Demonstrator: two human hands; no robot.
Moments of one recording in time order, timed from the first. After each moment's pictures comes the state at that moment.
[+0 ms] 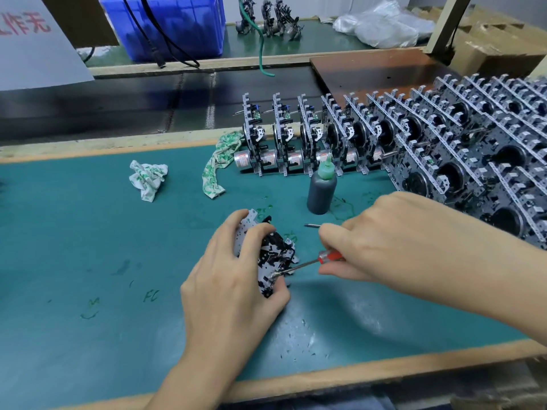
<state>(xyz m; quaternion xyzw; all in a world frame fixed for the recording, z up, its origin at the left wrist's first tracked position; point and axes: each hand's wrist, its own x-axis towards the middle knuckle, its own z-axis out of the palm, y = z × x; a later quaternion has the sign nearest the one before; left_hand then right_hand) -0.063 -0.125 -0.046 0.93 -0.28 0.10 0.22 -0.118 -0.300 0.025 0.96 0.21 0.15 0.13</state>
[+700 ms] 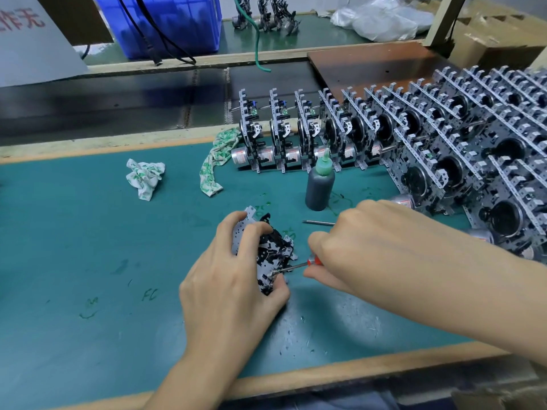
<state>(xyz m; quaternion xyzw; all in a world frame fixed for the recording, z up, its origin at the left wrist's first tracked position) -0.066 -0.128 -0.043 0.94 -0.27 0.08 0.21 -0.119 -0.273 0.041 0.98 0.15 0.07 0.08</state>
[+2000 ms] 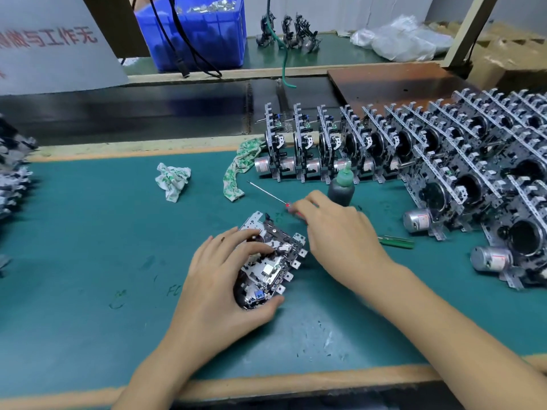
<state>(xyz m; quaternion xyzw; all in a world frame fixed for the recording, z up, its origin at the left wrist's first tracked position) -0.035 -0.080 -0.064 0.85 -0.39 0.04 0.34 -0.066 -0.267 -0.037 1.00 -0.07 0.05 -0.04</state>
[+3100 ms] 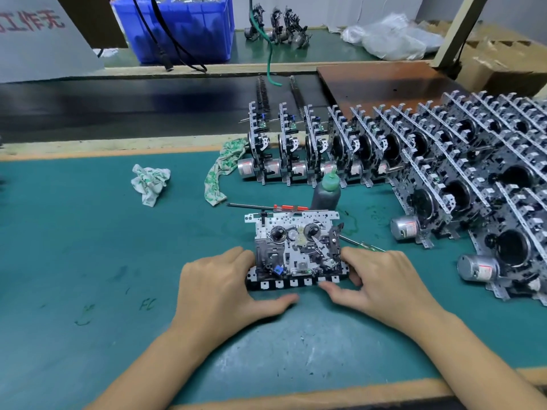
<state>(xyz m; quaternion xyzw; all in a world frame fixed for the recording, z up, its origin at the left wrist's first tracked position) -0.024 -0.117 -0.075 0.88 -0.39 0.15 0.22 -0.123 -0.325 -0.079 0.97 0.02 0.20 -0.11</state>
